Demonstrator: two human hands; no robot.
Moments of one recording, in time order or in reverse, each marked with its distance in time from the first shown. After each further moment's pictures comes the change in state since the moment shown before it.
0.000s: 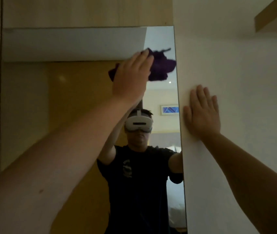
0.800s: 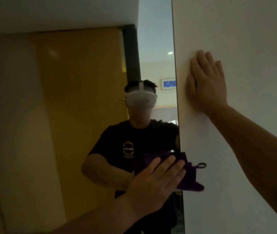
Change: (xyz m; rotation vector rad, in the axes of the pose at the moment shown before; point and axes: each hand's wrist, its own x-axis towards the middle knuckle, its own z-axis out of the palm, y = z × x) left_hand -0.305 0.143 0.004 -0.092 -0.373 0.512; right_hand -0.020 0.013 0.004 0.114 0.082 -0.094
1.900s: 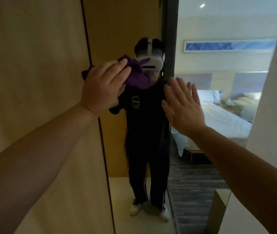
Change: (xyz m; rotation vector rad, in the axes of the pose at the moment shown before) left_hand -0.244 -0.260 -0.080 0.122 0.429 -0.268; right_hand -0.185 -0.312 0.042 0.029 -0.228 -0.251
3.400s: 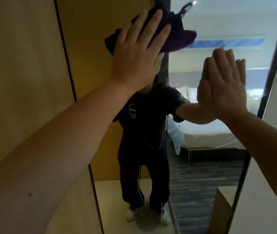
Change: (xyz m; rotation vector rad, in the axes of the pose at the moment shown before) left_hand 0.042 0.101 0.059 0.064 -0.209 -0.171; right_hand -0.057 0.085 0.021 -0.081 0.183 0.115
